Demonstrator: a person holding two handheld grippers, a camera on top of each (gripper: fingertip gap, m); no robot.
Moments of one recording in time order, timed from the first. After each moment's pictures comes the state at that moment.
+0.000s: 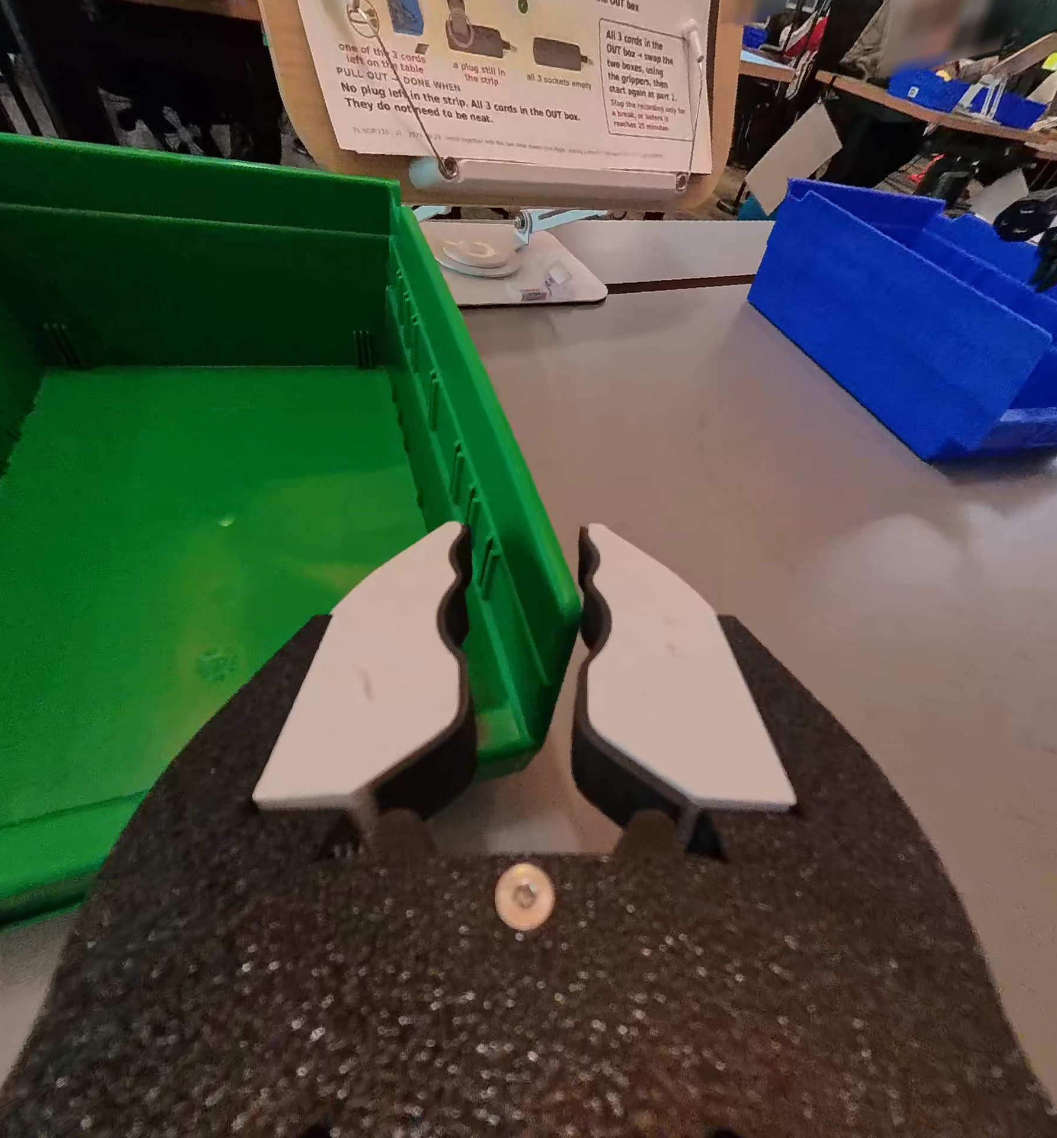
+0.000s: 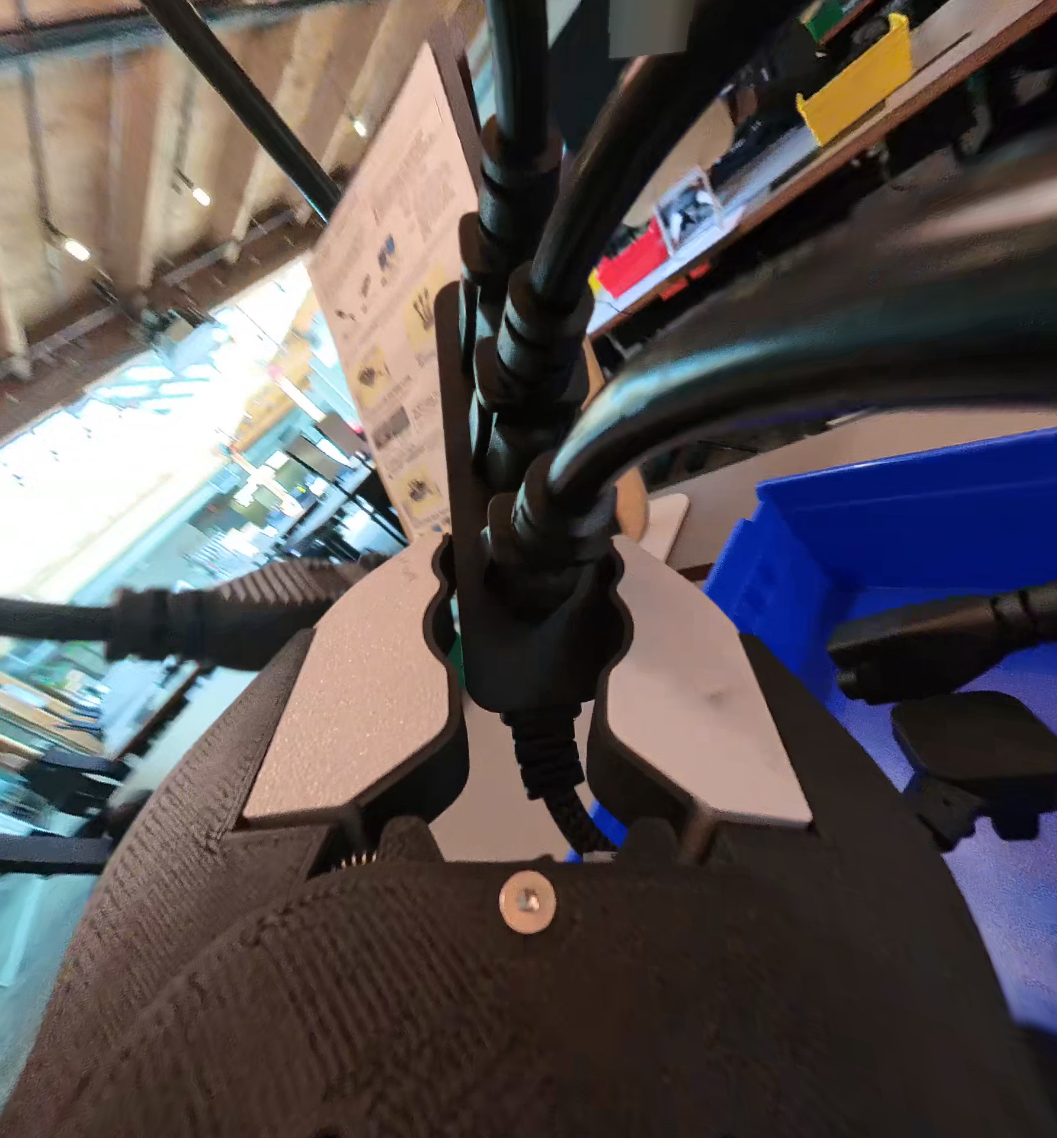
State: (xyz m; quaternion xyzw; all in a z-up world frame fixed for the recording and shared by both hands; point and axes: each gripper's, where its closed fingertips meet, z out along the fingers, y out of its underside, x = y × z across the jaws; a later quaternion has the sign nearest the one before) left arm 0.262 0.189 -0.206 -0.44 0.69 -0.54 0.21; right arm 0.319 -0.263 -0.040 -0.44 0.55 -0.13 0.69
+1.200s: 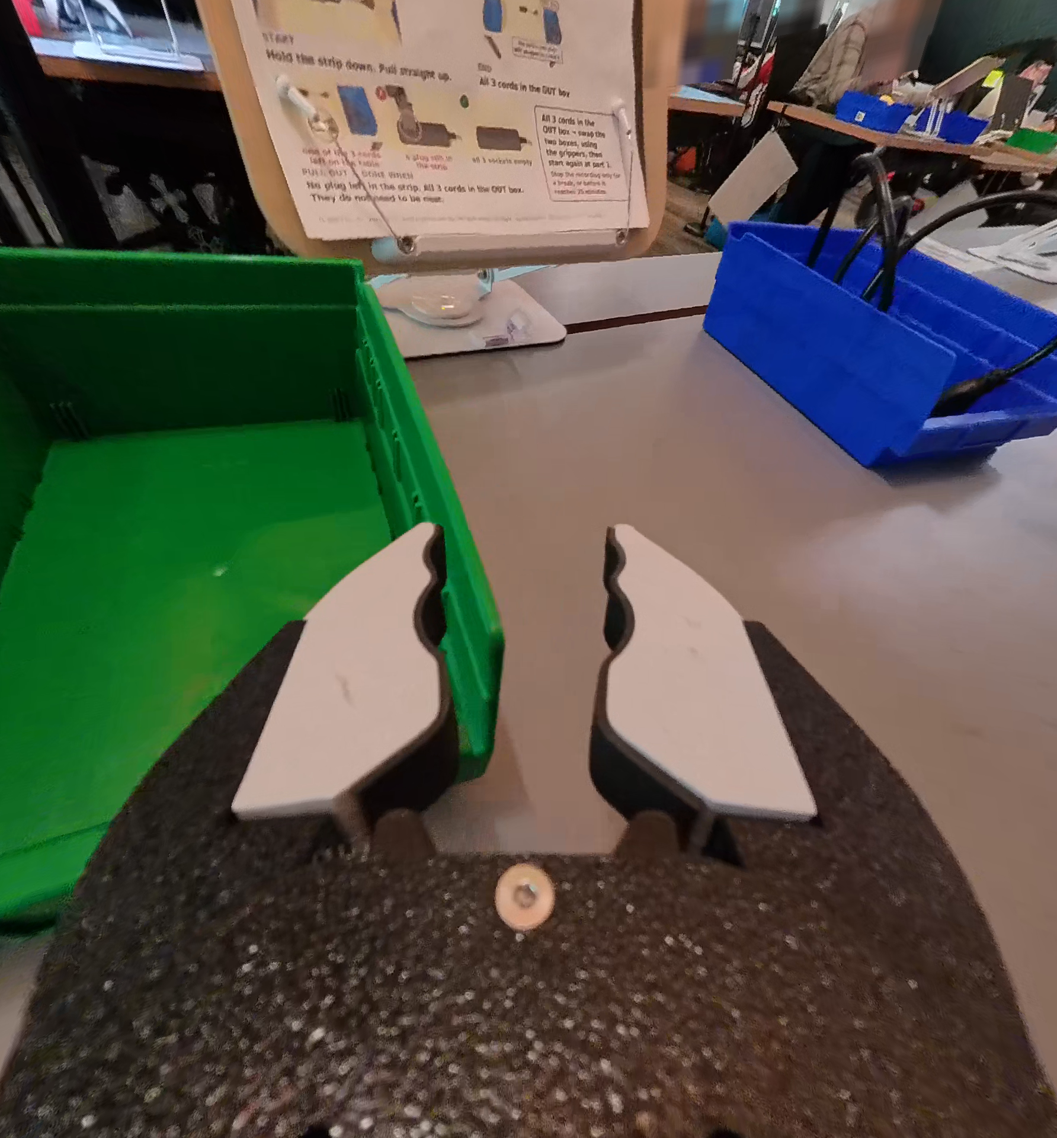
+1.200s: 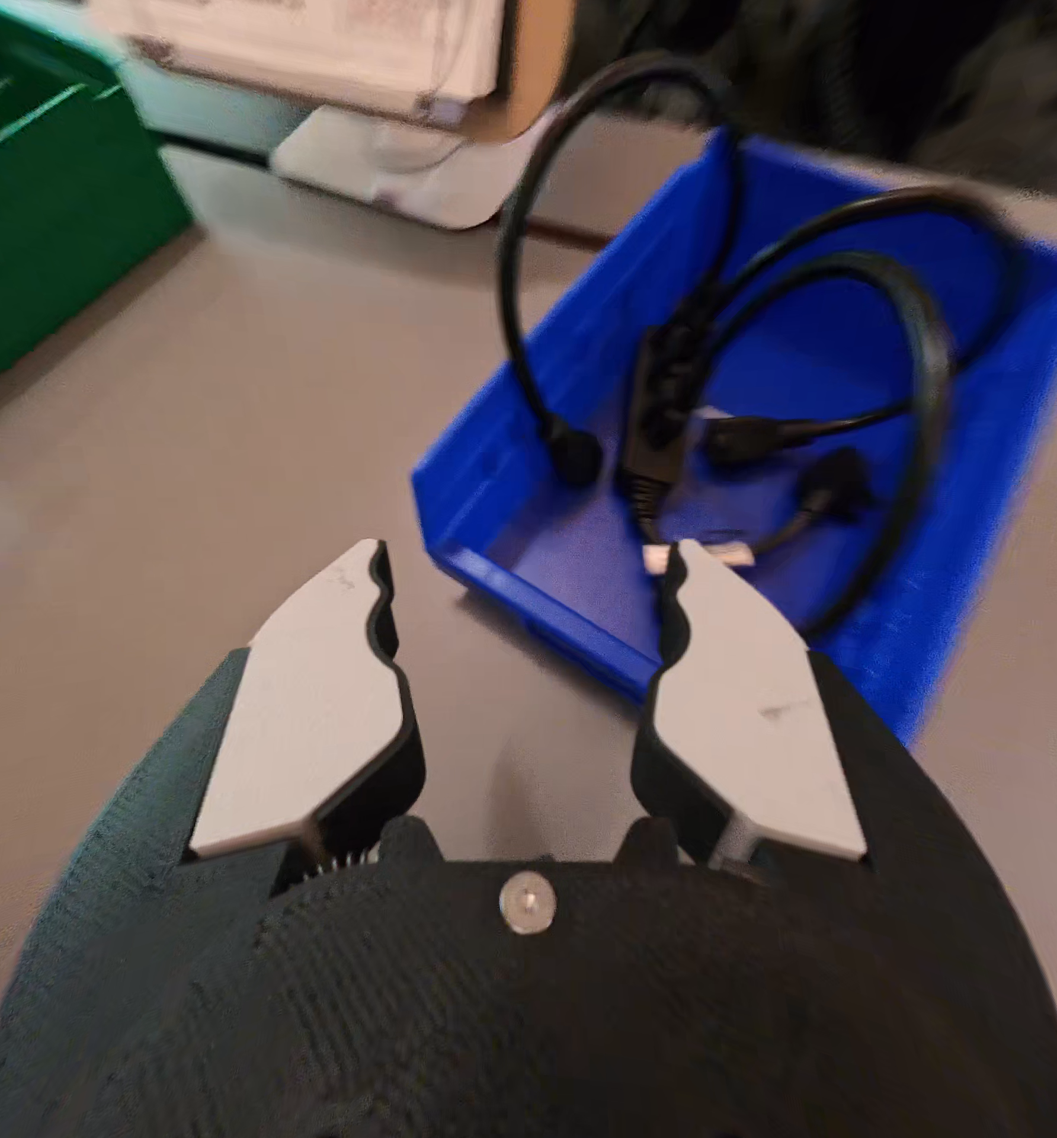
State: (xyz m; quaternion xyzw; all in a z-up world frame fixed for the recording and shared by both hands) left arm 0.245 0.180 -0.175 -0.41 0.69 -0.55 0.22; right arm 0.225 -0.254 -0.146 -0.72 0.53 -0.26 0.37
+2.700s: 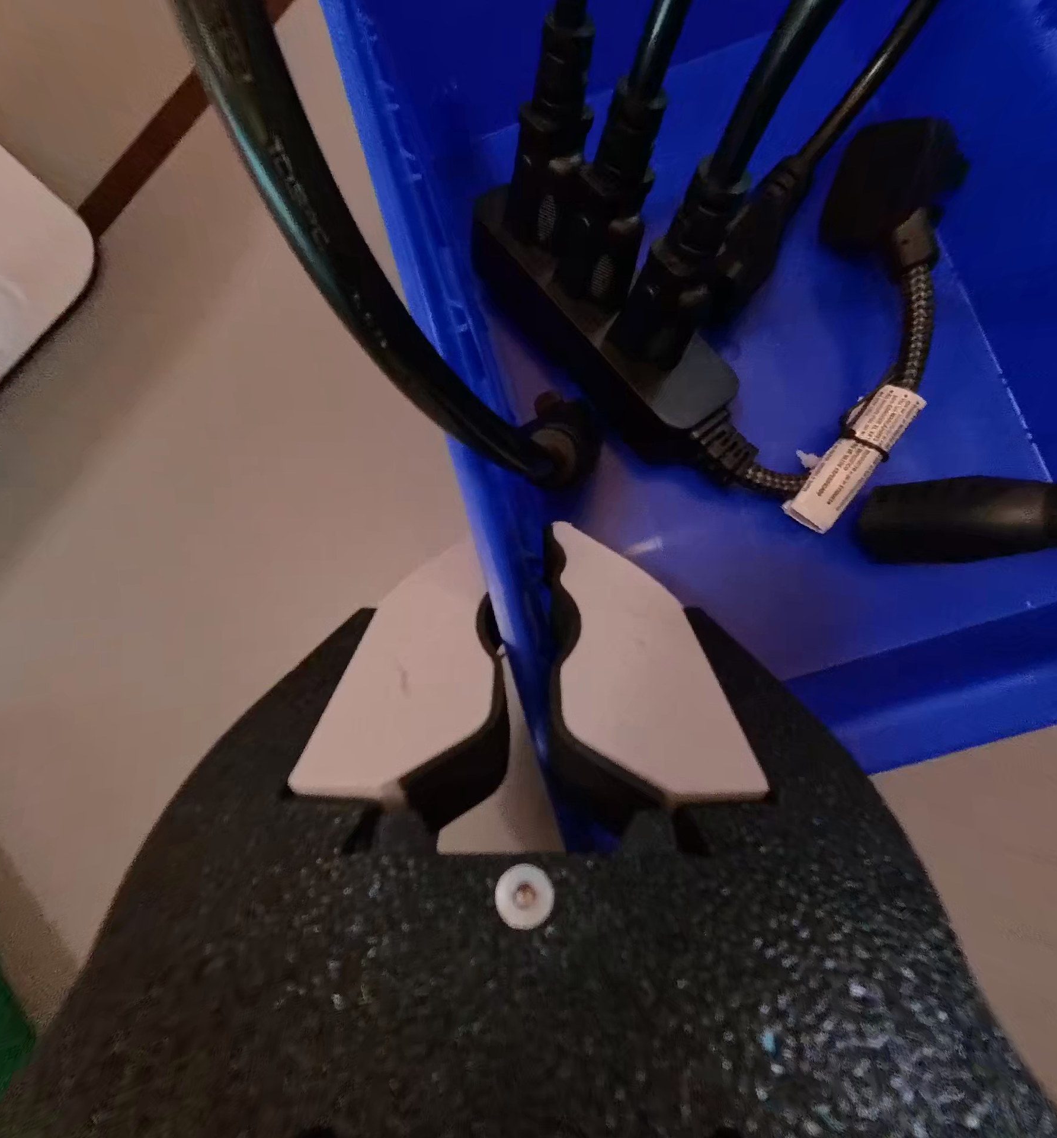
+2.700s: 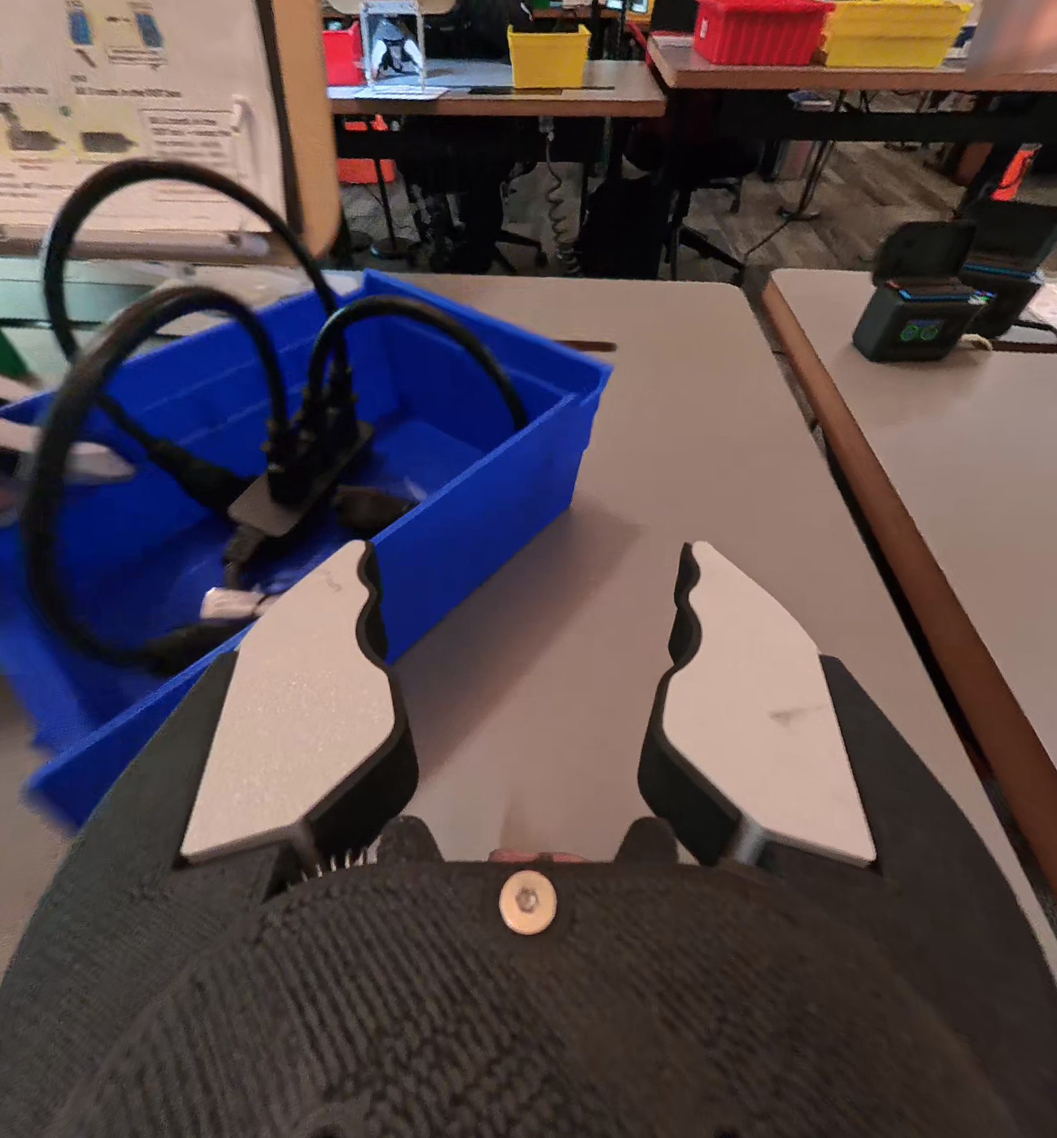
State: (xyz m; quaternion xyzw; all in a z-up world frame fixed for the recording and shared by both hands) left arm 0.285 -0.091 -0.241 -0.27 0.90 -0.31 0.14; right arm 0.168 -0.328 -0.158 -0.58 0.56 -0.41 0.42
